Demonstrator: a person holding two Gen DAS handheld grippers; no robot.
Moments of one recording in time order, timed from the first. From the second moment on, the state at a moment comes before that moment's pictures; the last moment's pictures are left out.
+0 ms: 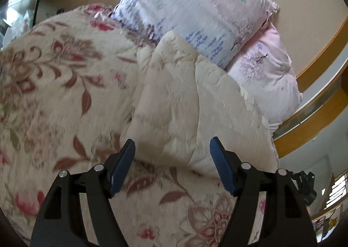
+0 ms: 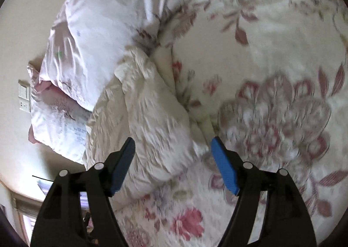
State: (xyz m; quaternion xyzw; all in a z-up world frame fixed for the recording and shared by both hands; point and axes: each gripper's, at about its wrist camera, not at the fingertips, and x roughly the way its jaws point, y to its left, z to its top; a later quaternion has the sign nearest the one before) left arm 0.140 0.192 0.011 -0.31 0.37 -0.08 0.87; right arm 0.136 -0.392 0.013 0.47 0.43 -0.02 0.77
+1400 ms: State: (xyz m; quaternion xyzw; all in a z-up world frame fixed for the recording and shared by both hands) left arm 0.157 0.199 -0.045 -0.59 0.31 0.01 0.75; right arm 0.160 -0.376 -0.024 0.52 0.38 0.01 0.77
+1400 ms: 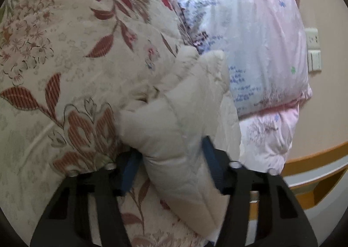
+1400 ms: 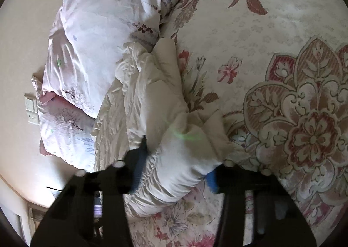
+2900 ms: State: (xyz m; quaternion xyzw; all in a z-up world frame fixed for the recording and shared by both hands) left arm 0.032 0.216 -0.029 -0.48 0.25 0.04 0.84; right arm 0.110 -0.126 0.089 0.00 0.36 0.12 0.93
